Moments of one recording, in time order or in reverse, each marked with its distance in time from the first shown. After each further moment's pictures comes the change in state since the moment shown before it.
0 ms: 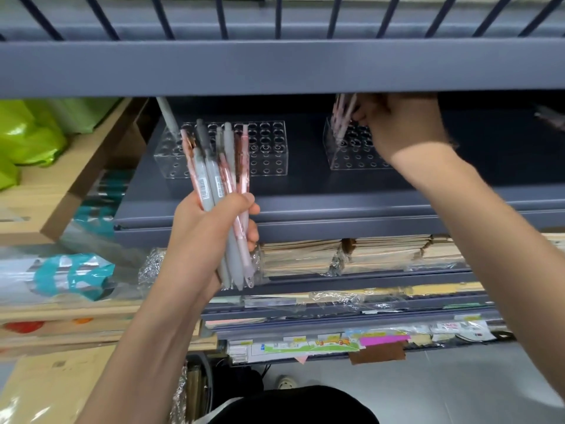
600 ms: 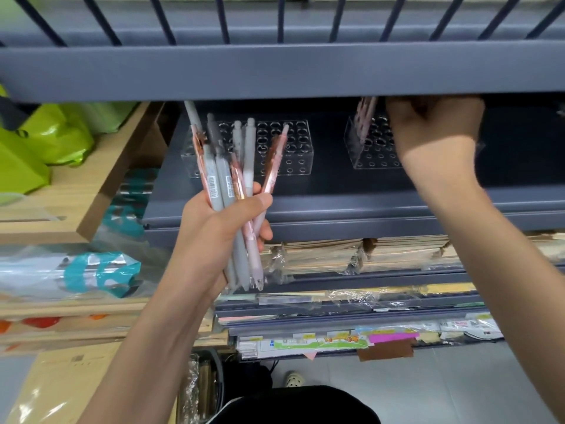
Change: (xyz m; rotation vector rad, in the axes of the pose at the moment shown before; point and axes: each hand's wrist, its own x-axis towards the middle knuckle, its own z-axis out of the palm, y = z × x) left_hand 0.002 0.013 -0.024 -0.037 -0.088 0.012; right_hand -0.022 -0.018 0.012 0.135 0.293 0.091
